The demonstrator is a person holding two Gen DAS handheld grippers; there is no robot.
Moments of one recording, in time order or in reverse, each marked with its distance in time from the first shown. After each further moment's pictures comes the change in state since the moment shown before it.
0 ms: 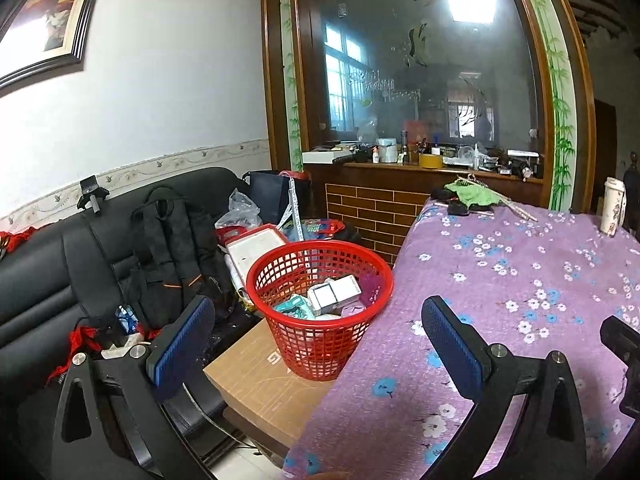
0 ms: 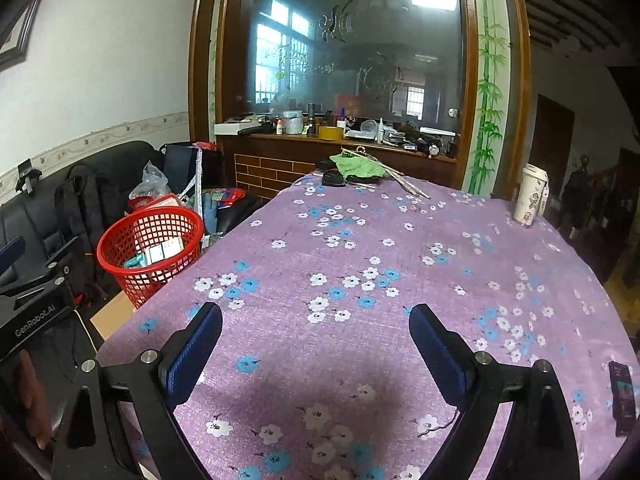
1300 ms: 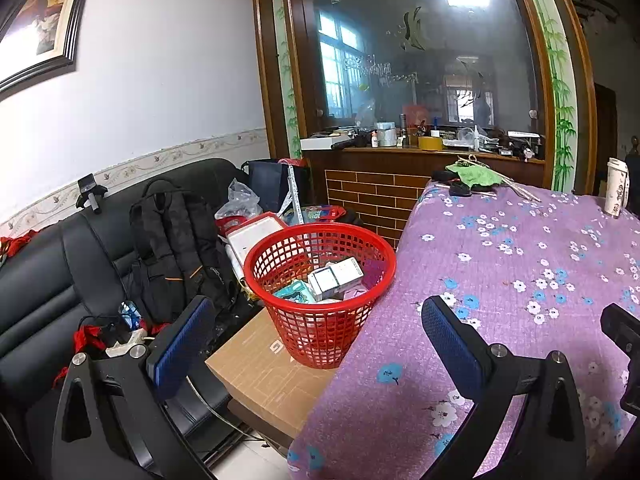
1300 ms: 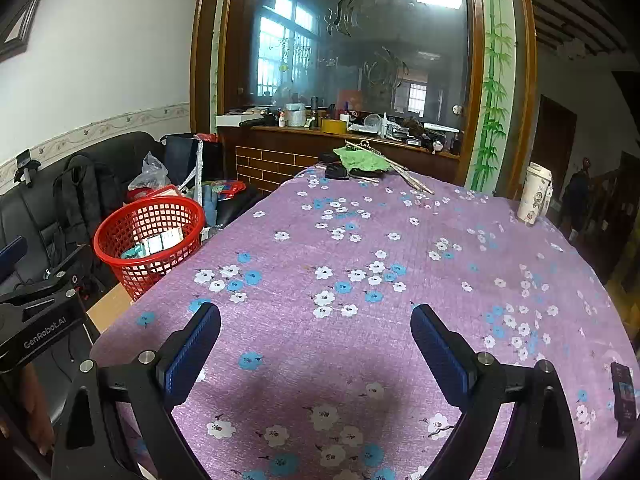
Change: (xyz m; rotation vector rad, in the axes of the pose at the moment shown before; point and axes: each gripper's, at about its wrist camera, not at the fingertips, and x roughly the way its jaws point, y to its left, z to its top) left arm 0.008 0.000 -0.012 0.027 0.037 0.002; right arm 0.009 0.010 -0.004 -0.012 0.021 -0.005
